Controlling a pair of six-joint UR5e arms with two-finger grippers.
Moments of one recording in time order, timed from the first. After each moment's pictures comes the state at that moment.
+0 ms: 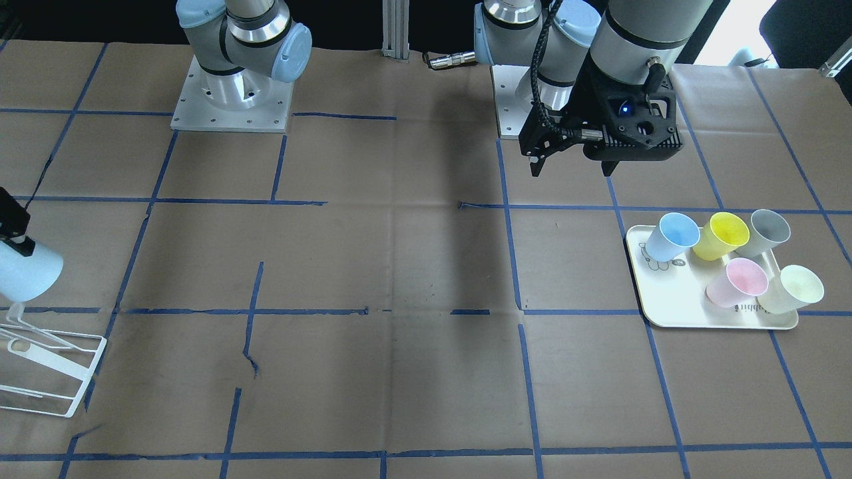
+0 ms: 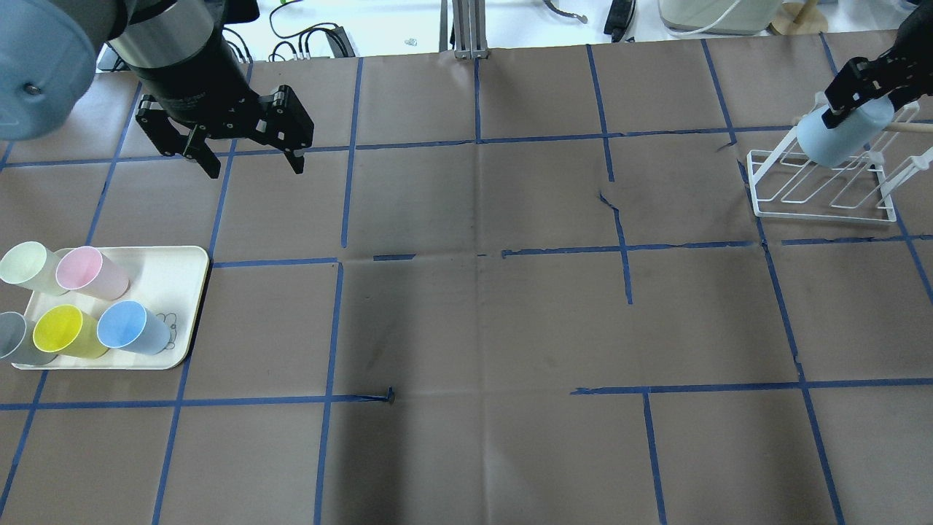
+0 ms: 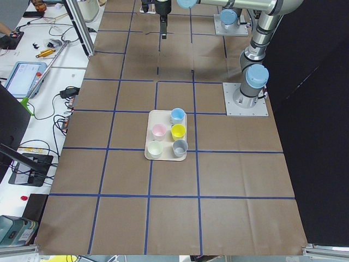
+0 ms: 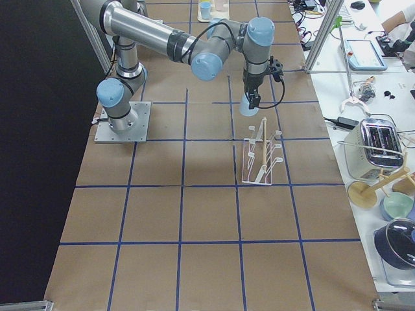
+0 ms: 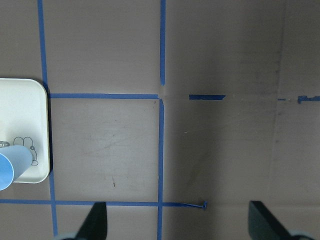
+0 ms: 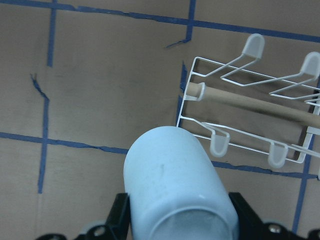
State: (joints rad) left arm -1.60 -1.61 -1.48 -1.64 1.58 -0.05; right arm 1.14 -1.40 1.47 -1.65 -1.44 -0.56
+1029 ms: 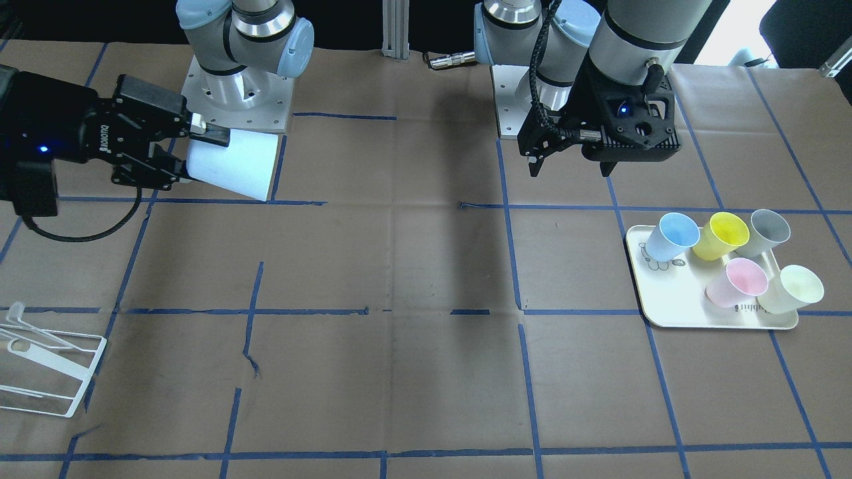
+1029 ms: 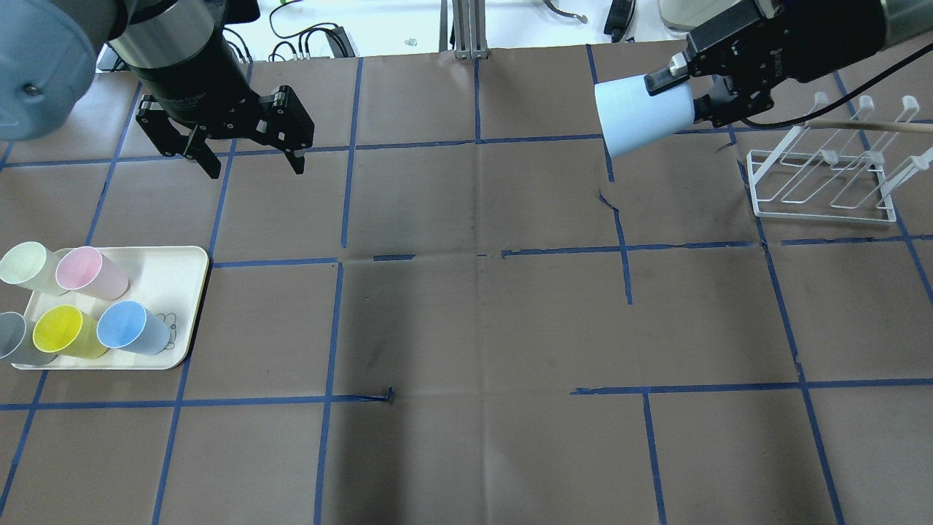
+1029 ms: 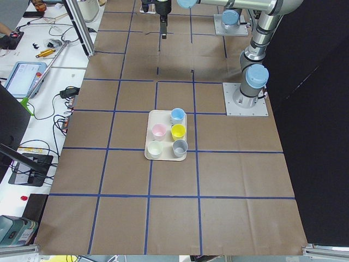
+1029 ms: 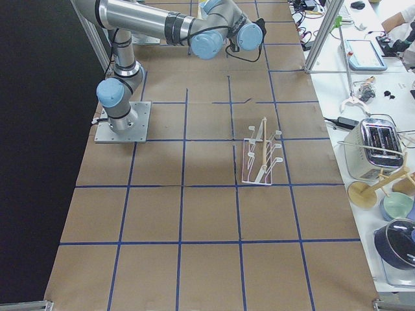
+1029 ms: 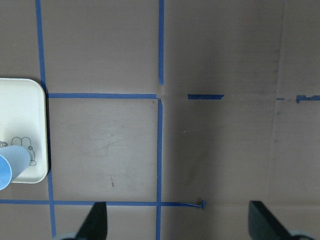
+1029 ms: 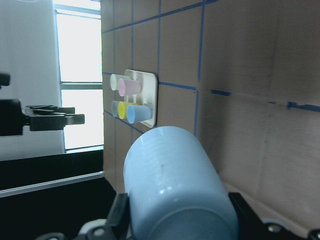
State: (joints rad) left arm -1.60 -1.61 -1.48 -1.64 1.56 -0.05; right arm 1.25 -1.42 1.44 -0.85 -0.57 -0.83
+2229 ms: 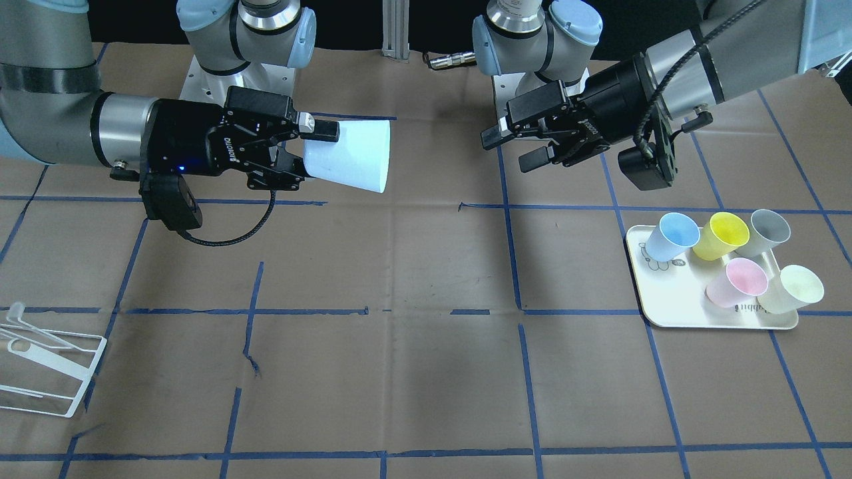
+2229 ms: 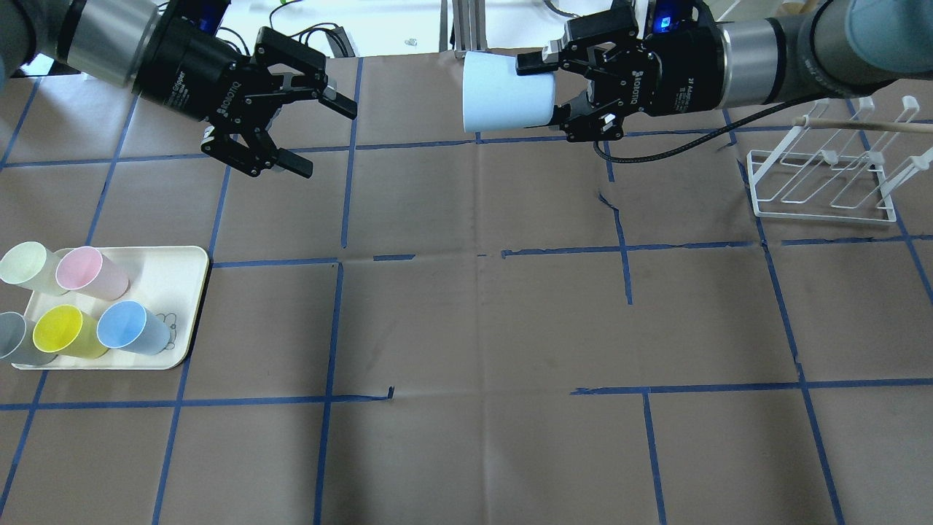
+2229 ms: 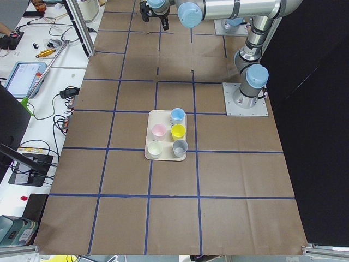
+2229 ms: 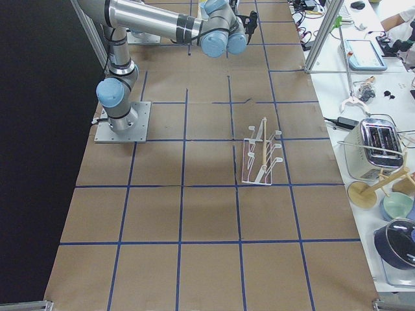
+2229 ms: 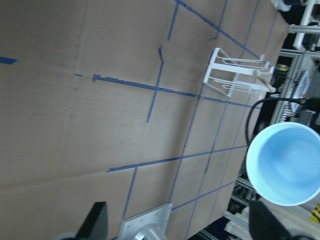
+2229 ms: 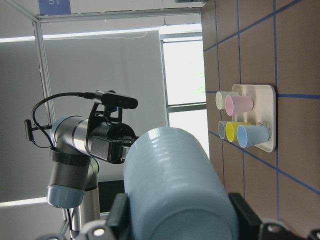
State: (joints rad) left arm -1.39 -1.61 -1.57 -1.82 0.71 0.08; right arm 1.41 -1.41 1.58 -0.77 -0.20 -0.91
